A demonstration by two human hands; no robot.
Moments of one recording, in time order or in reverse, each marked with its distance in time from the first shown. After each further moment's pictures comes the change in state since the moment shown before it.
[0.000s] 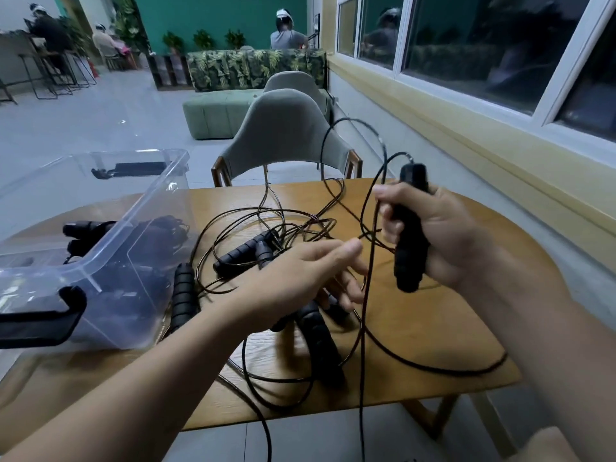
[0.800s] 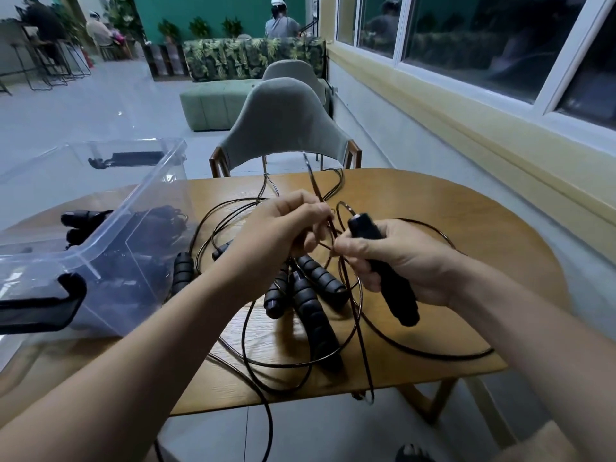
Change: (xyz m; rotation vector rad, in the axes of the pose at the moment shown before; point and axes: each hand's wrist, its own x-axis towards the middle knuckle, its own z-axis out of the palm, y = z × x) left_hand 0.004 0.009 -0.022 -0.161 0.275 0.212; right_hand -0.013 0.034 0.002 -0.239 -0.341 0.270
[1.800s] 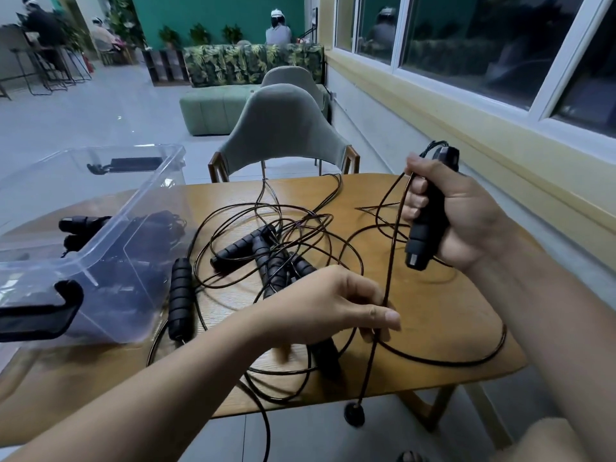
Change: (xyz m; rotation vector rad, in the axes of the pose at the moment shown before) left_hand -0.022 -0.018 0.044 0.393 -0.540 -0.175; right_hand -0.001 -0.035 -0.042 0.453 0.405 -0.314
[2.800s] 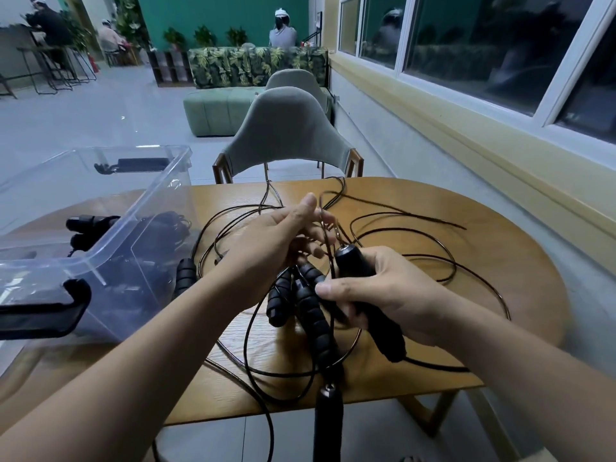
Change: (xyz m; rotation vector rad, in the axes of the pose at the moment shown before) left_hand -0.005 -0.007 -0.057 -0.511 0.552 0.074; right_hand -0.053 0.057 0.040 -0.472 -0.489 0.210
